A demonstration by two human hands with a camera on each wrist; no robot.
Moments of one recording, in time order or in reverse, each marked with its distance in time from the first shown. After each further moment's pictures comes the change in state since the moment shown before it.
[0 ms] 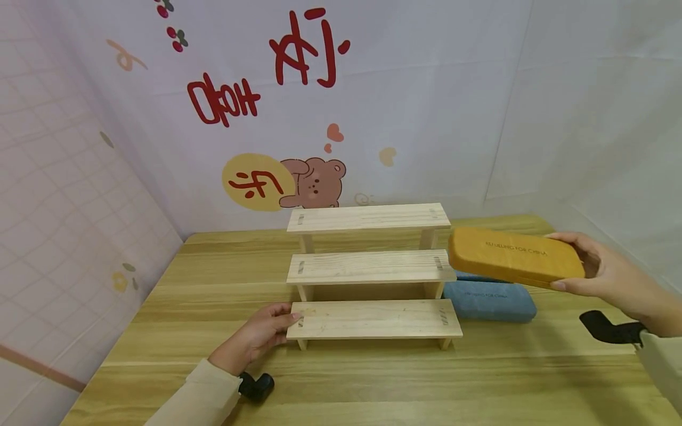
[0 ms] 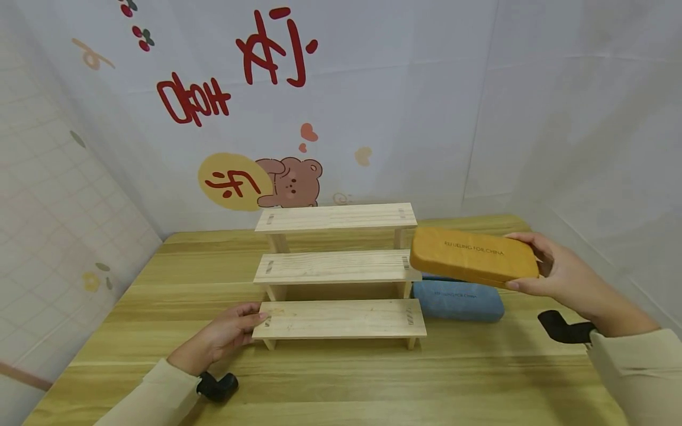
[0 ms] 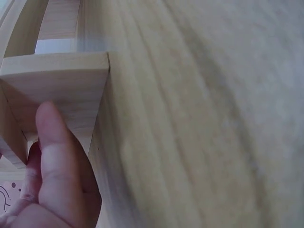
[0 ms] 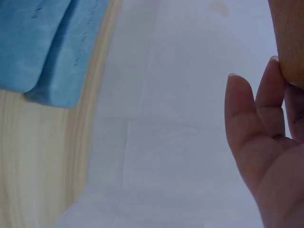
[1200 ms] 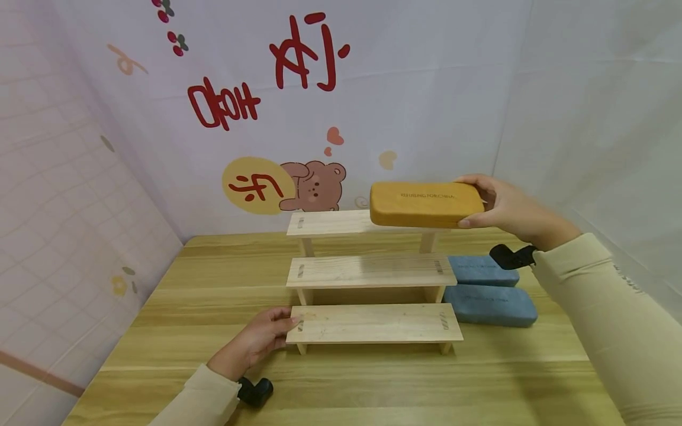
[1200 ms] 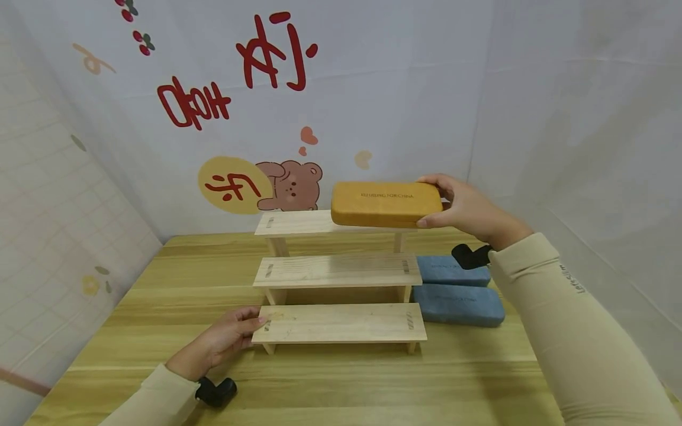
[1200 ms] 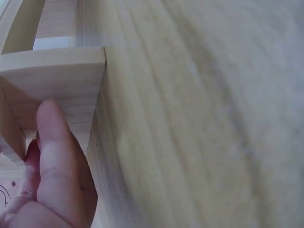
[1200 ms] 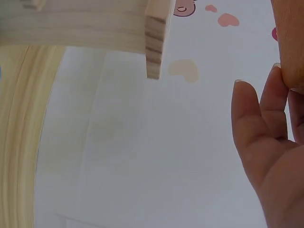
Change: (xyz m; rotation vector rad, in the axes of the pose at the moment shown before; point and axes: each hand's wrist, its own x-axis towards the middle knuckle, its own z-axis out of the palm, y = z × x) left_hand -0.001 -0.002 0.000 0.008 0.000 0.015; right_hand 0.139 -0.086 0.036 0.101 -0.126 0.119
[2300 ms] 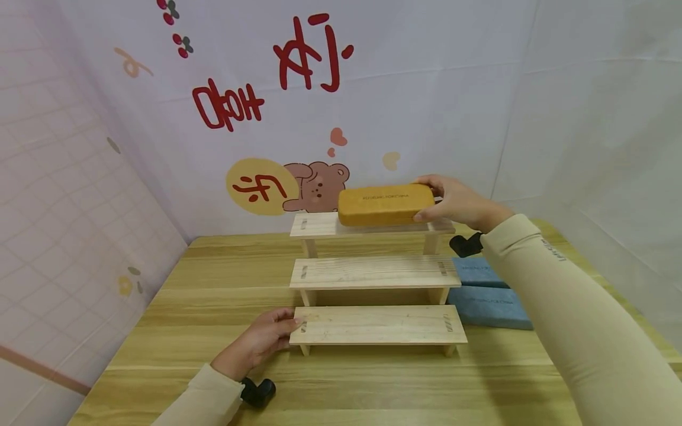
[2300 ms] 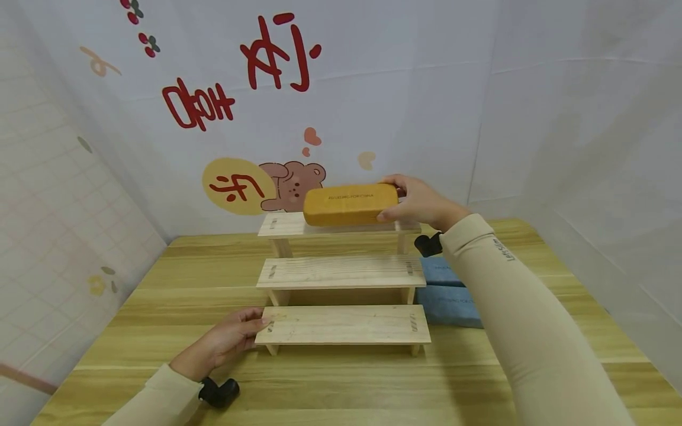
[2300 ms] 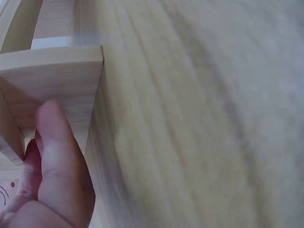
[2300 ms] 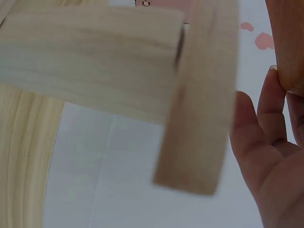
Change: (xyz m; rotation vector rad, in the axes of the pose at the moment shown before) left_hand -0.001 0.000 0.001 0.013 0.001 0.006; right_hand 0.063 -0.004 0.036 -0.055 -0.082 0.052
